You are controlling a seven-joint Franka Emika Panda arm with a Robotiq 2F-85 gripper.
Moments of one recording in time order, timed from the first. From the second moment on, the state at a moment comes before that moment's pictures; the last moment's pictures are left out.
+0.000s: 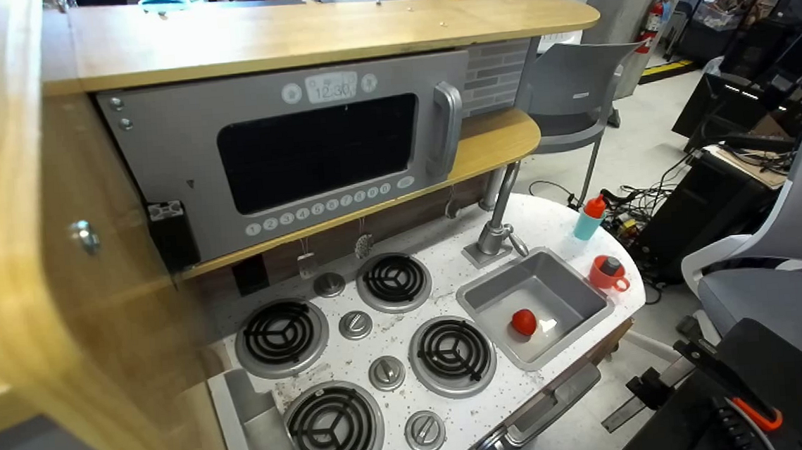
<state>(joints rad) -0.23 0.04 -0.35 -2.29 -0.03 2.52 -0.45</state>
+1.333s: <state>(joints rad) -0.42 0.62 -0.22 -1.81 0.07 2.51 -0.40</state>
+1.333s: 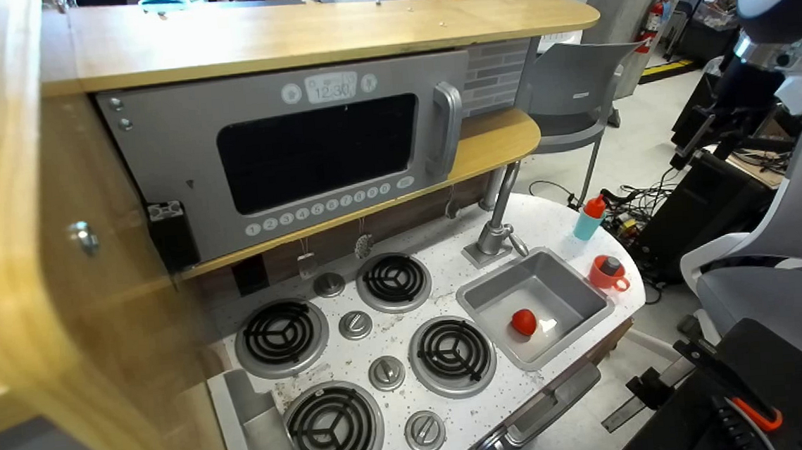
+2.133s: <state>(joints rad) -0.42 0.88 -0.17 -1.51 0.06 2.47 -0.35</state>
